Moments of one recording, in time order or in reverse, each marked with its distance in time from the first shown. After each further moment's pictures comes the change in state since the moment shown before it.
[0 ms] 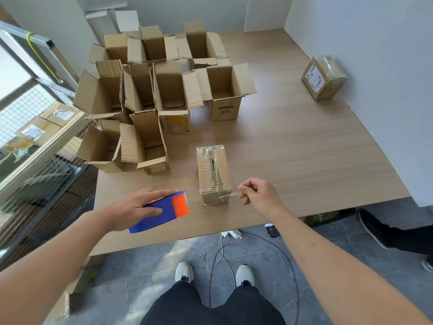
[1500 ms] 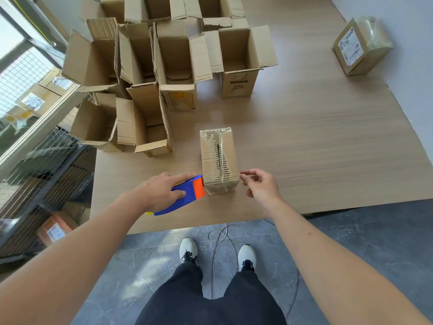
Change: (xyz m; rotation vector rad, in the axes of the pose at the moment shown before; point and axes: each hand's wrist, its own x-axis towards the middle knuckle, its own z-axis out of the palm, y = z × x) left_hand 0.092 -0.015 0.039 0.203 0.083 -0.175; right_hand 0.041 0.035 0.039 0.255 0.021 0.251
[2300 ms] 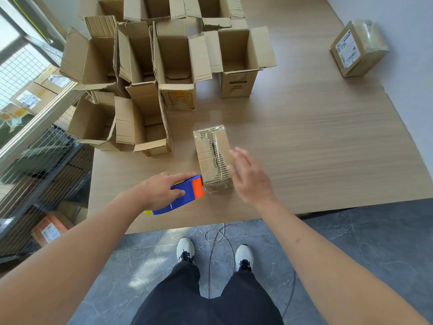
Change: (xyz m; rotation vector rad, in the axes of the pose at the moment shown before) left_hand 0.002 0.000 -0.001 0.000 -0.060 -0.014; right_hand -0.003 -0.023 0.015 -0.833 0.061 -0.761
